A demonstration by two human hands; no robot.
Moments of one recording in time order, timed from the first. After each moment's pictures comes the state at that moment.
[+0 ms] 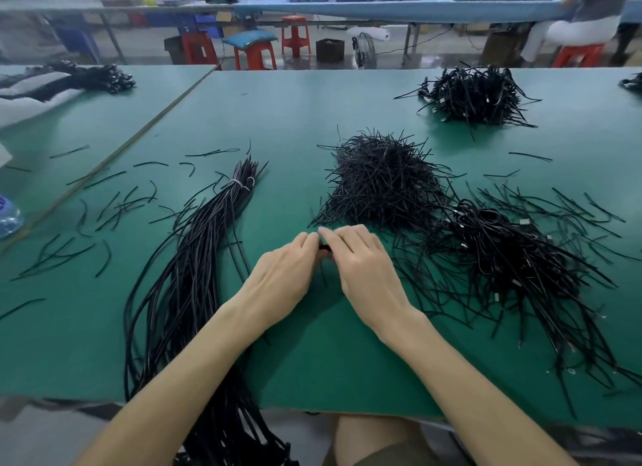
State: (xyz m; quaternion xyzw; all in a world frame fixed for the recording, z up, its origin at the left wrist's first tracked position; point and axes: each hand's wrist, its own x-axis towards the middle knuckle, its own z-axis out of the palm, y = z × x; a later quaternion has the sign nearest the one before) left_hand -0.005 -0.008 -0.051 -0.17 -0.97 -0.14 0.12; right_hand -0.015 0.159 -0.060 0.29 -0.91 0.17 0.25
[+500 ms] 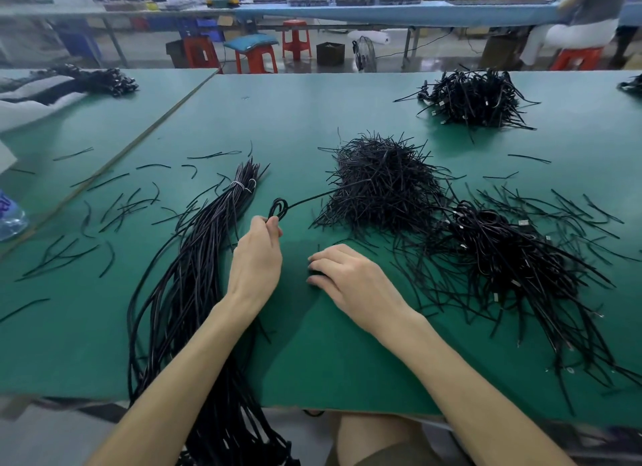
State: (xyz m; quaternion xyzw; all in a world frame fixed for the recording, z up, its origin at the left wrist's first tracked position) left_hand -0.023 -0.025 -0.054 0.12 -0.91 -0.36 0.17; right_hand -0.011 0.157 -0.064 0.36 -0.89 0.23 0.15
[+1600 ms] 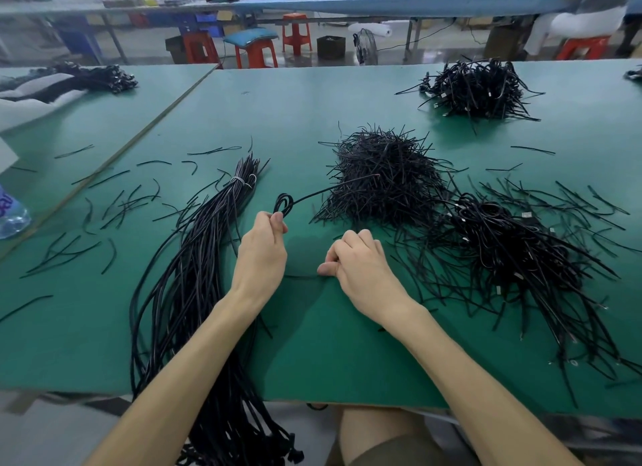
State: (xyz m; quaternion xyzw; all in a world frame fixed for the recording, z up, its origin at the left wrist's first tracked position) left_hand -0.019 -0.021 -0.057 0.09 -0.89 -0.41 0.17; right_hand -0.021 0.160 -0.071 0.25 -0.93 0.25 0.08
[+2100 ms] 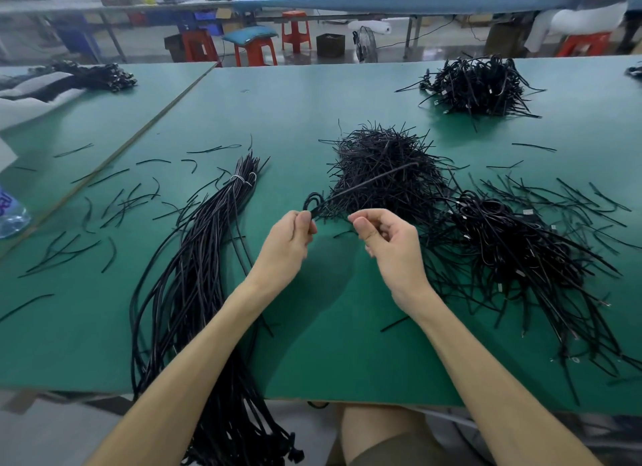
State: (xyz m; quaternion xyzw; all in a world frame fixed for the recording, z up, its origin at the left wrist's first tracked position) left_hand -0.024 -0.001 -0.051 -0.01 -0.83 -0.56 0.07; right_hand -0.032 0.181 -0.059 0.12 -0.70 0.70 0.09
